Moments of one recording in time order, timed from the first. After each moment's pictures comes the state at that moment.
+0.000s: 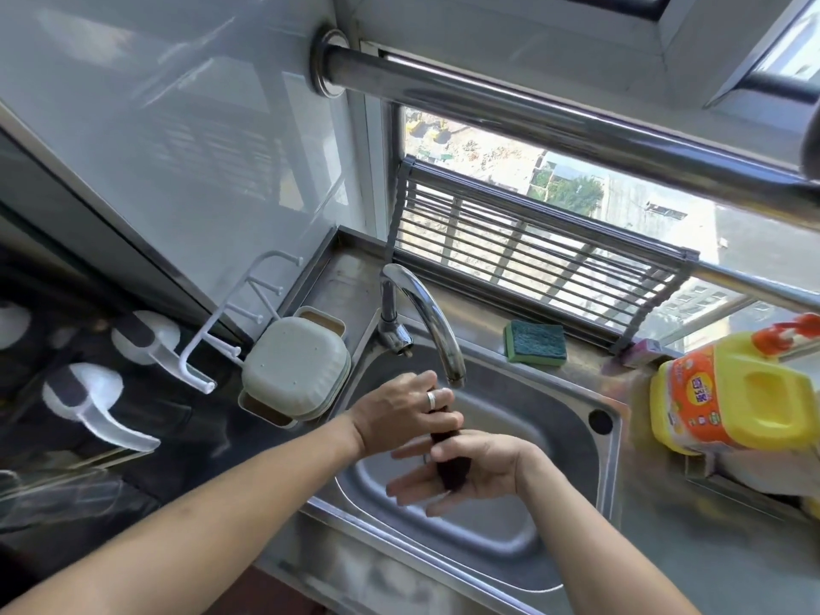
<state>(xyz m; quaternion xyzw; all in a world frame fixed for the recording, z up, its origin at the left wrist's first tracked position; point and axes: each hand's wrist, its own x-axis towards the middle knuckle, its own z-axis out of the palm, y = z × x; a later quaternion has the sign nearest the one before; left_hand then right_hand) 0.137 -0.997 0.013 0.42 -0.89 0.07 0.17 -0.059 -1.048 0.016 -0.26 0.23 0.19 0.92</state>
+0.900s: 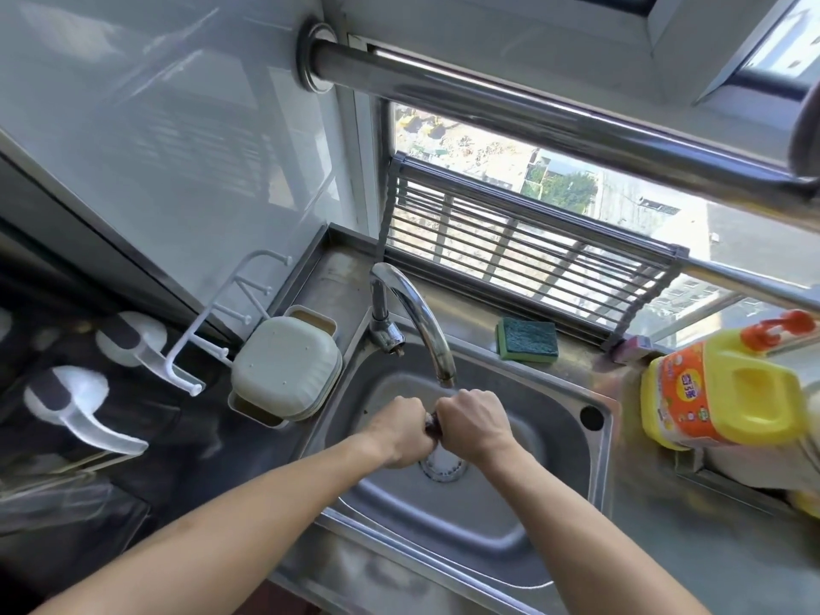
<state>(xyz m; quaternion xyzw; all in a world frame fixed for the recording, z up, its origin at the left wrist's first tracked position) 0.096 -0.995 0.020 0.73 -0.53 -0.43 0.02 -0.033 -1.060 0.023 -0.92 0.34 0.16 0.07</state>
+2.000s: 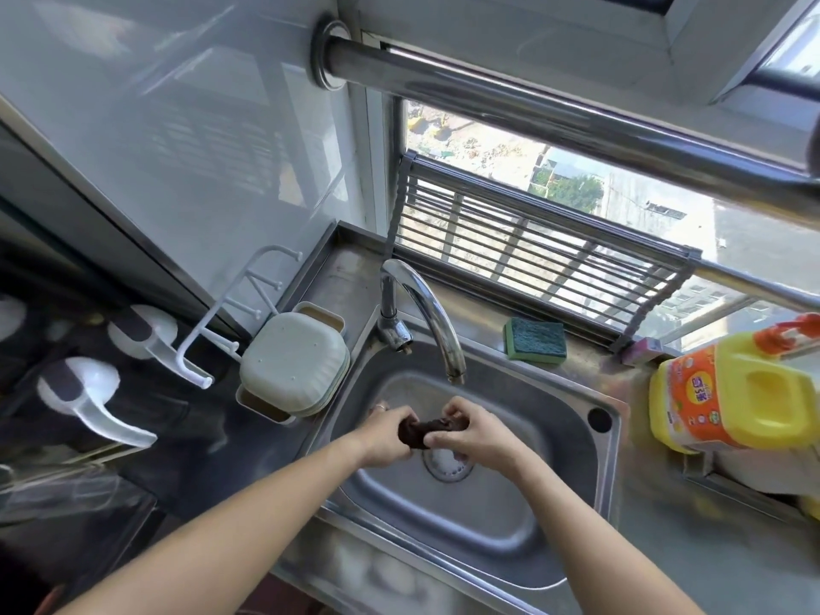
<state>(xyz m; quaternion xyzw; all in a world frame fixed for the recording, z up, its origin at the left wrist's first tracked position) 0.128 -0.970 -0.021 0.72 -0.47 -0.51 0.03 -0.061 -1.055 -0.020 -0.66 0.48 0.04 0.57</state>
